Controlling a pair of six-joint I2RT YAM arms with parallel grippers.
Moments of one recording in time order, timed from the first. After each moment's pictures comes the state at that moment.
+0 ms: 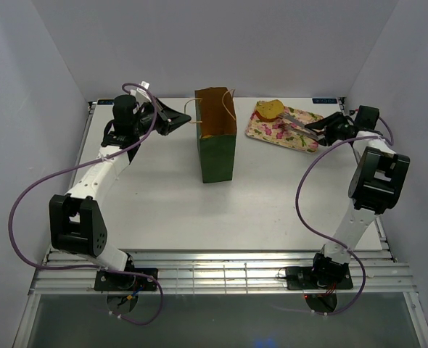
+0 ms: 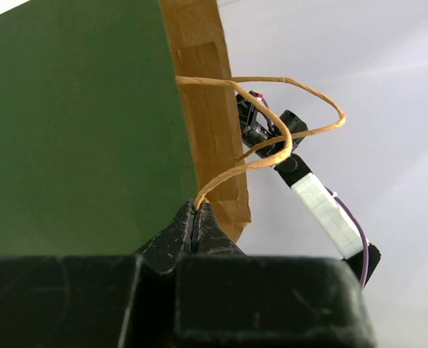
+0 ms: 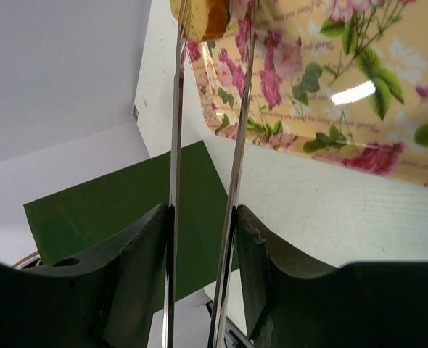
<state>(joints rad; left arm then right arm) -0.18 1.53 1.24 0.08 0.65 -1.04 -0.30 1.99 1.43 -0.20 -0.82 0.91</state>
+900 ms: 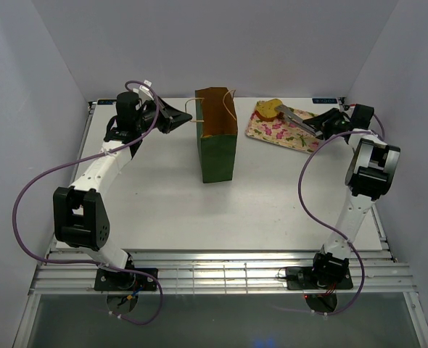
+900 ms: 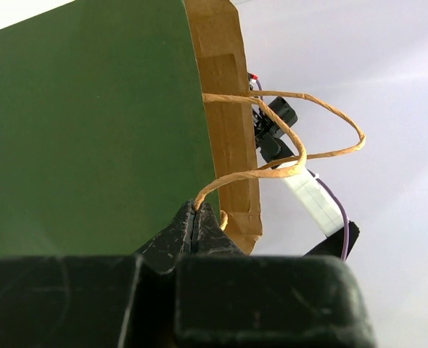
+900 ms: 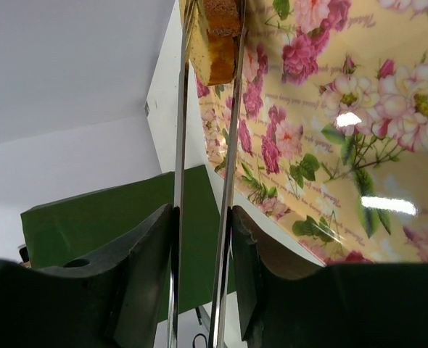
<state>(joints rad) -0.18 1.60 1.30 0.04 0.65 -1.03 -0.30 2.25 1.62 -0.03 -0.93 0.92</state>
